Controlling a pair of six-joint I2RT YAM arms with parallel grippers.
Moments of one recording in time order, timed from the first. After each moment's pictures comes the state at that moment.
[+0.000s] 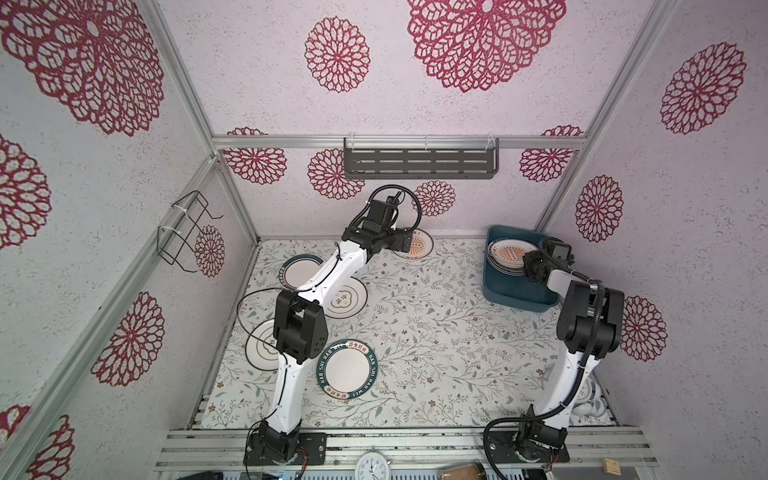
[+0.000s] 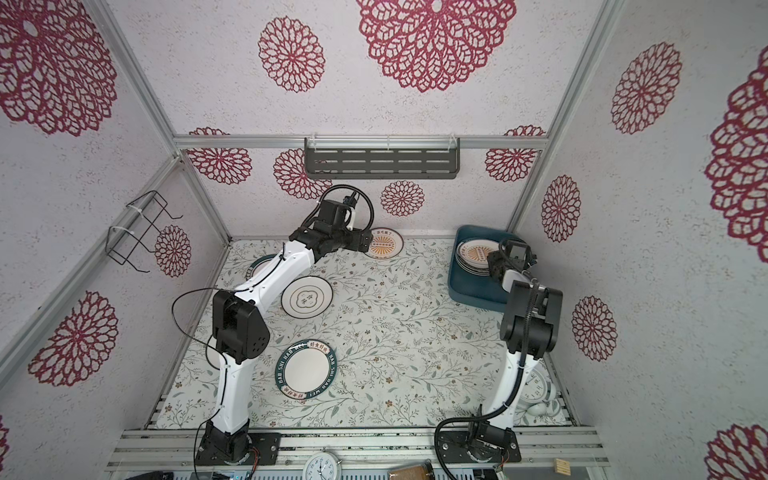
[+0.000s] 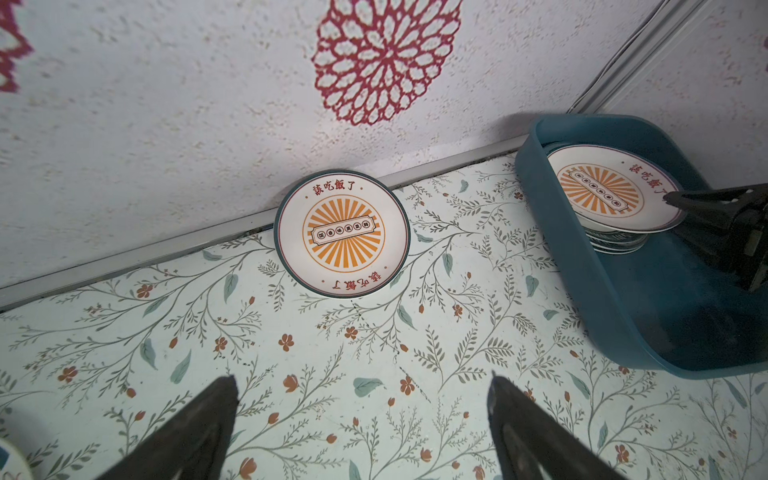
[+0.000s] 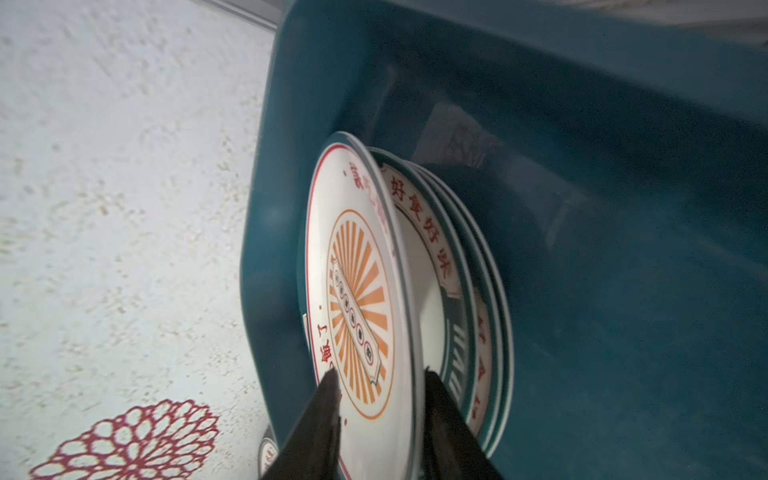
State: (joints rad) left arm -0.49 2.20 2.14 -0.57 -0.02 -0.14; right arm -0.26 2.10 1.46 0.03 -0.13 1.16
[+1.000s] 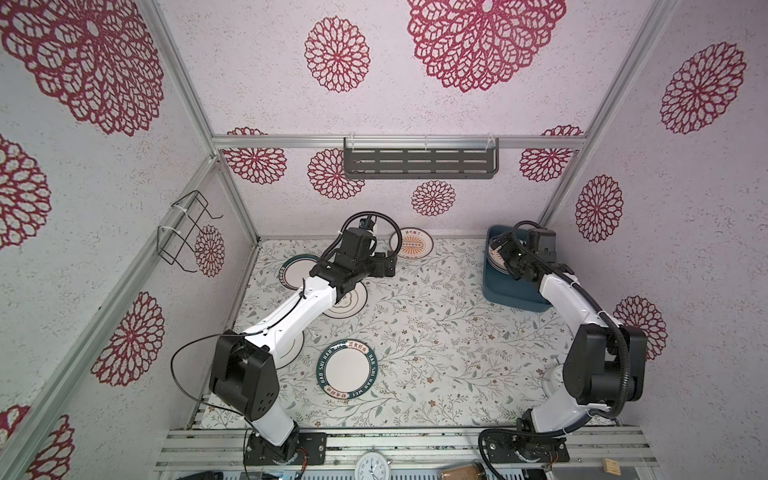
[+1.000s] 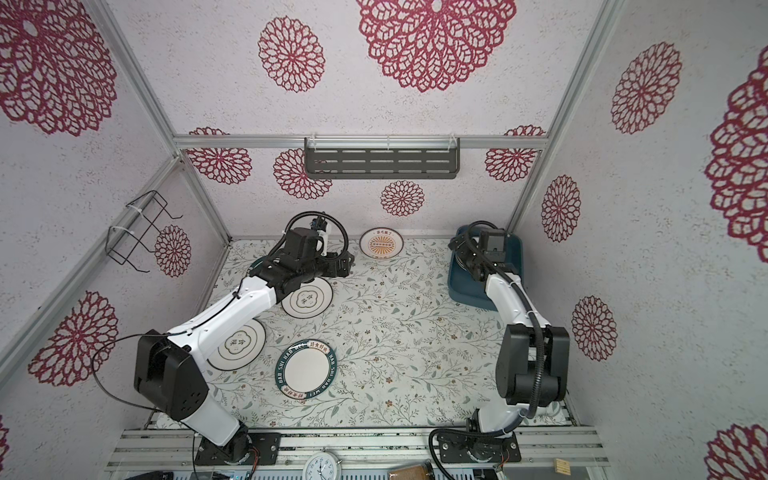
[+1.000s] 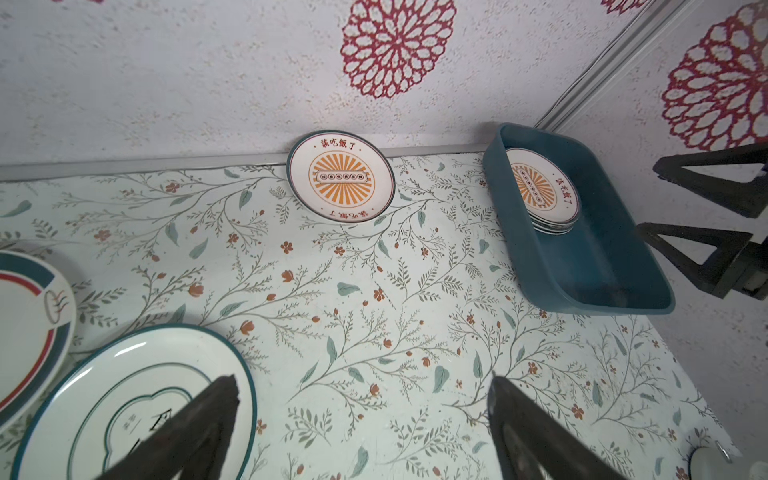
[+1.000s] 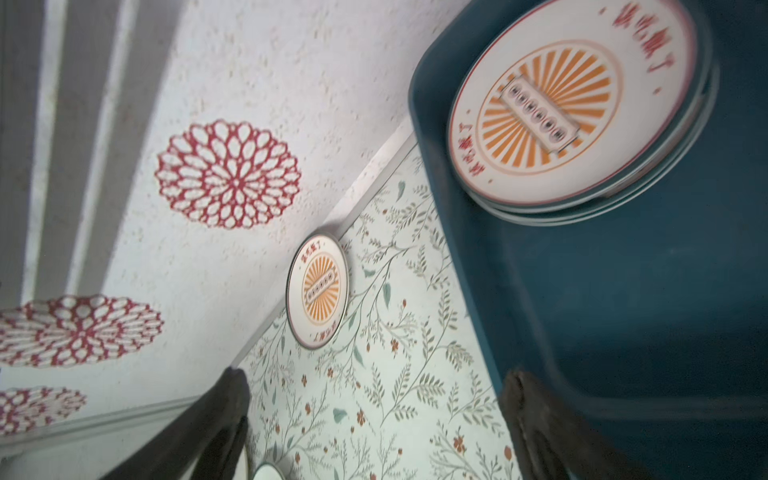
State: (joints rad) left arm -0.51 1.61 1.39 -0.34 -0.04 -0.35; right arm 0.01 1.62 1.27 -0.21 -0.15 0.87
